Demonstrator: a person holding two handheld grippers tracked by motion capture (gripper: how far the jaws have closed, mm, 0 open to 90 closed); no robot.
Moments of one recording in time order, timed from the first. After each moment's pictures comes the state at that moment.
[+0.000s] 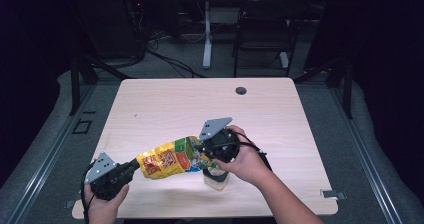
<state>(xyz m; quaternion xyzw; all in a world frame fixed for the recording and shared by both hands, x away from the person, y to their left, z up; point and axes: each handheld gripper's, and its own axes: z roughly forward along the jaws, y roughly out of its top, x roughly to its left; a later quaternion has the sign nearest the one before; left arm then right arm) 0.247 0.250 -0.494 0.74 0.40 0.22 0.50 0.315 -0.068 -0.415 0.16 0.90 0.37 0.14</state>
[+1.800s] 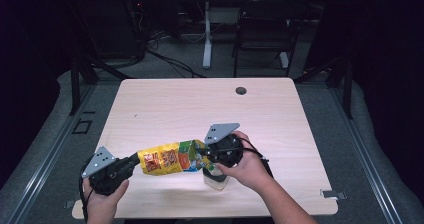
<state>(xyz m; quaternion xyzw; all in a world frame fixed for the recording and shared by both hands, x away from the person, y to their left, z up) 0.252 0.247 -0.474 0.74 0.39 0.21 0.51 0.309 -0.078 -0.429 0.17 0.89 0.41 0.14</state>
